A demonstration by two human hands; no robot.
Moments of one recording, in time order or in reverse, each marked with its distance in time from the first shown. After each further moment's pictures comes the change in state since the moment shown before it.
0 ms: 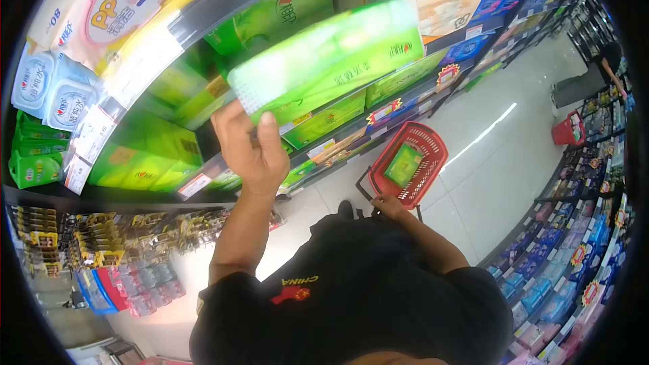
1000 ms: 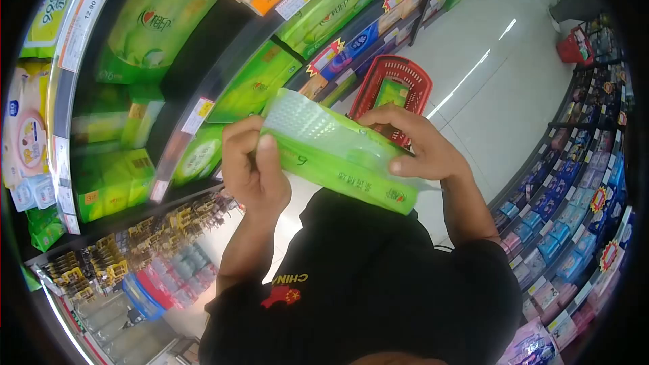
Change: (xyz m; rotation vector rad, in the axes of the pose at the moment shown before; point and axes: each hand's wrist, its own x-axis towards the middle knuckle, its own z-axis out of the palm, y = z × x) left_hand -0.080 0.143 0.105 -0.267 -0.398 -0.325; right_hand -0.223 -0.138 -0.215 0.156 -0.015 -1.007
